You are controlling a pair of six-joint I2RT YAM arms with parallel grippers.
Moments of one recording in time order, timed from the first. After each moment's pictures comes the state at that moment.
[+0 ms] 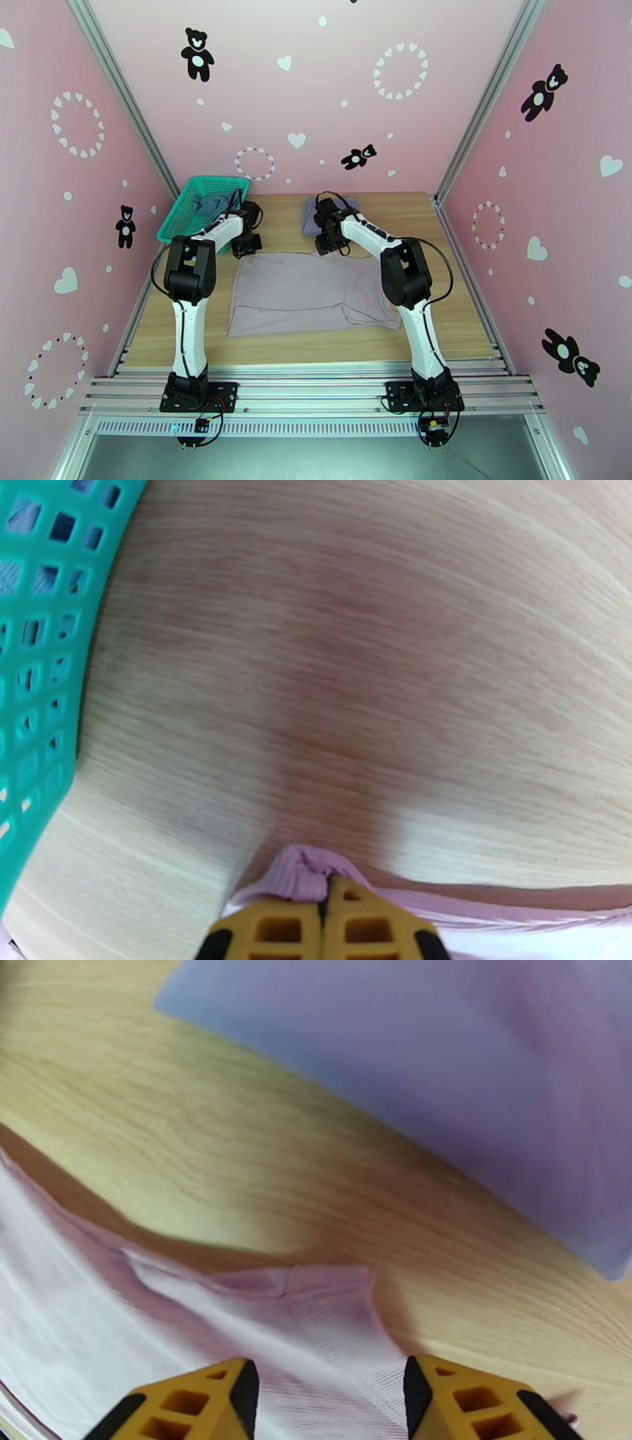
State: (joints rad) left arm -0.20 2.23 1.73 -0.90 -0.11 -0.45; right arm 0.51 2.29 1.94 -0.89 0.07 0.06
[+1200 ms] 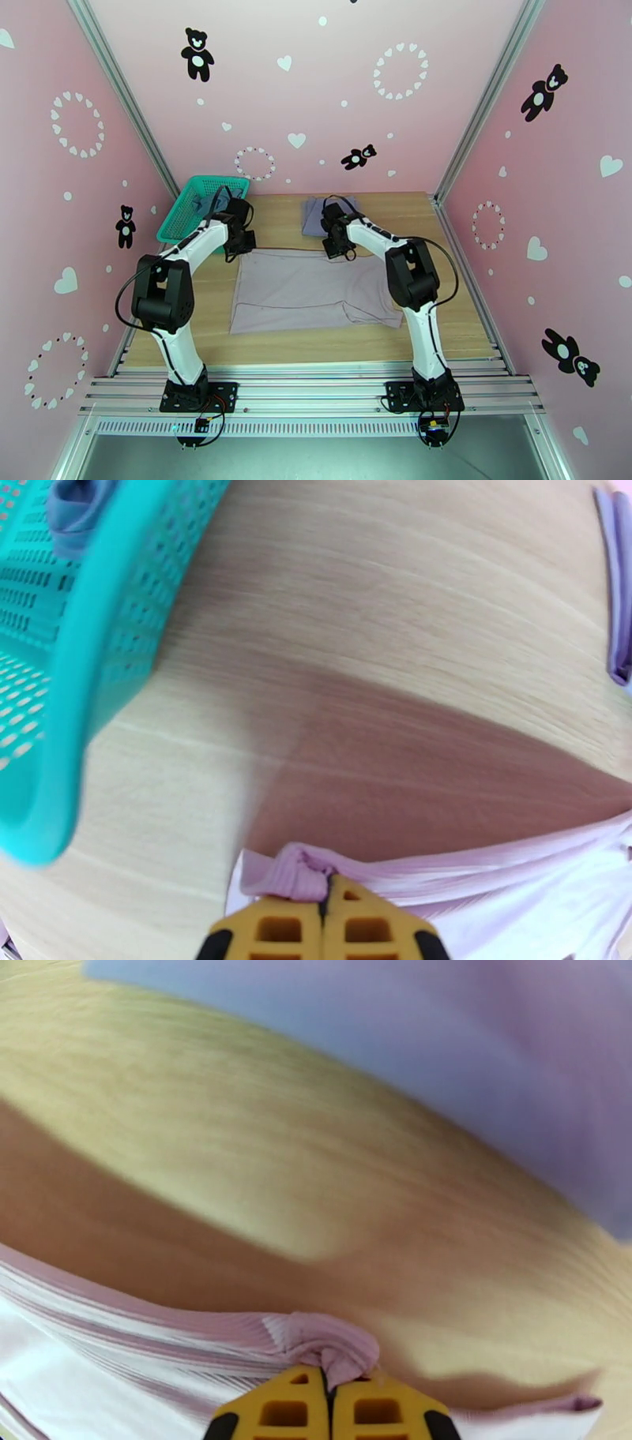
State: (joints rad) left arm -0.20 1.86 1.45 -0.80 -0.06 -0.44; right arm 0.49 2.16 1.72 -0.79 0.06 0.08
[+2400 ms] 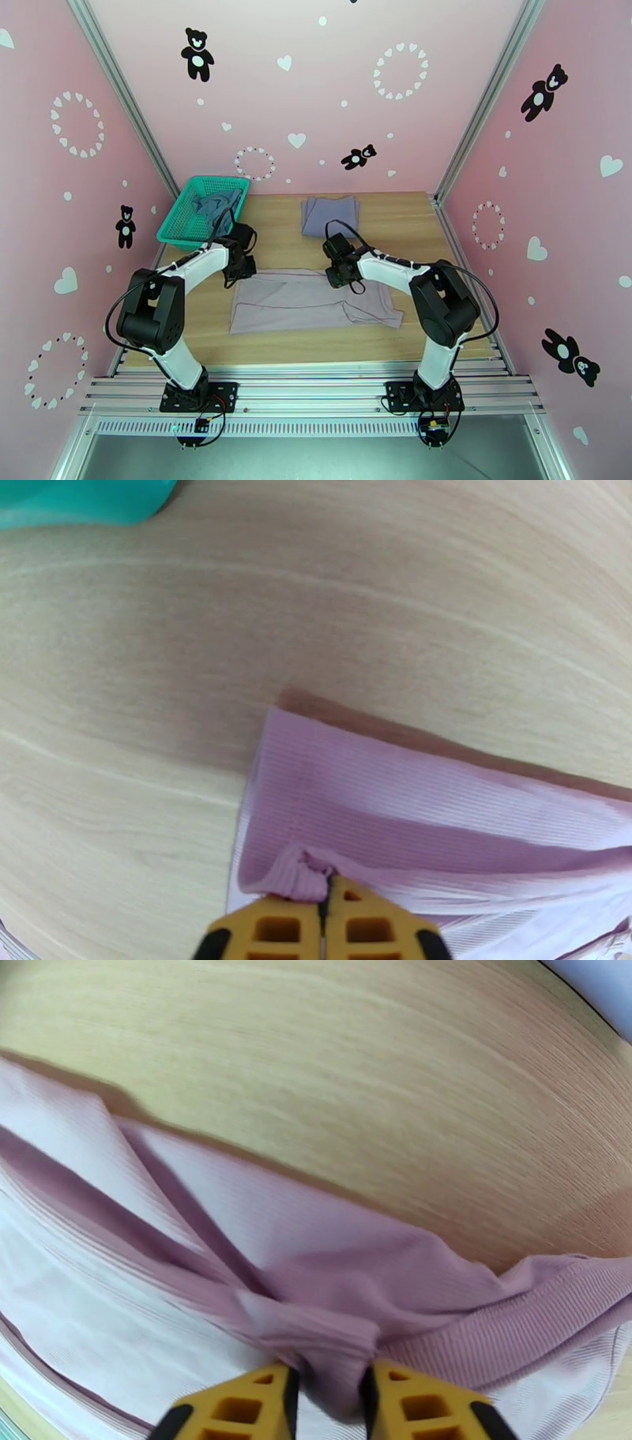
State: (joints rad) left arm -0.28 1.71 1.12 -0.73 -0.11 -0.50; right arm 0.61 1.82 1.16 -0.55 0.10 0.17
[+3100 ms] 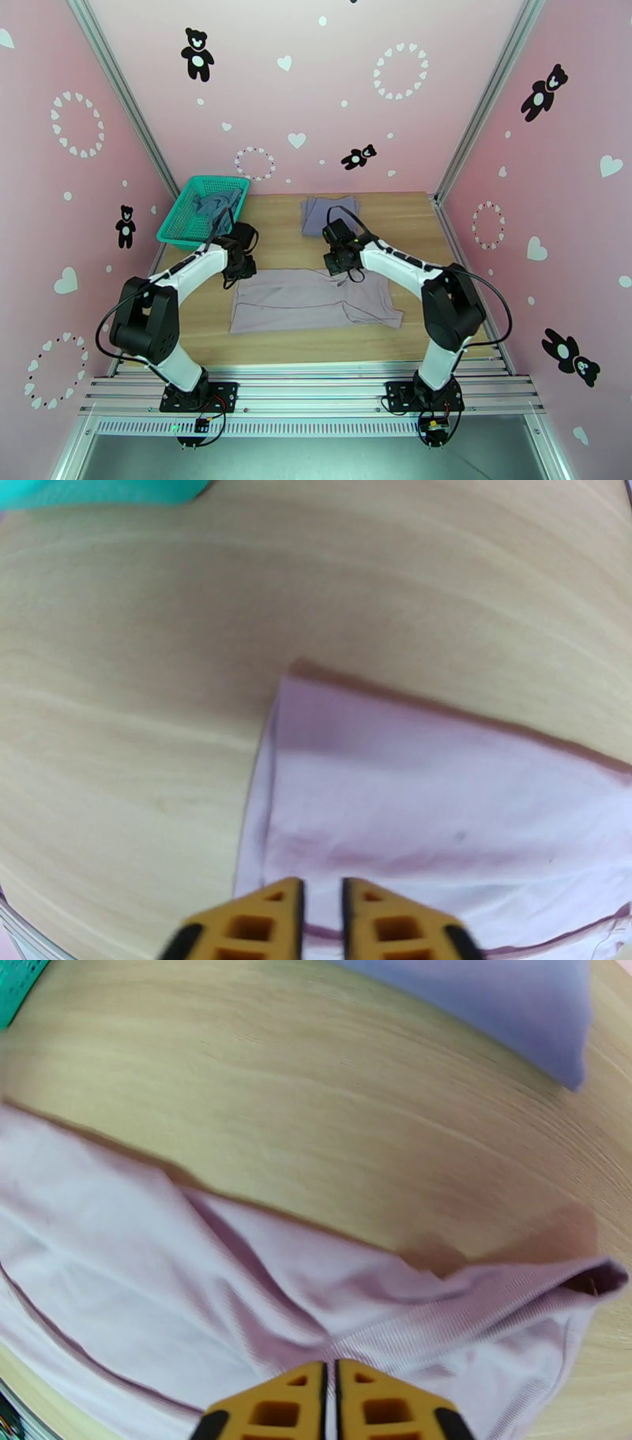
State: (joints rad) left arm -0.30 1.70 1.19 -0.80 -0.15 -0.54; right arm 0.61 1.84 1.35 -0.66 0.09 0.22
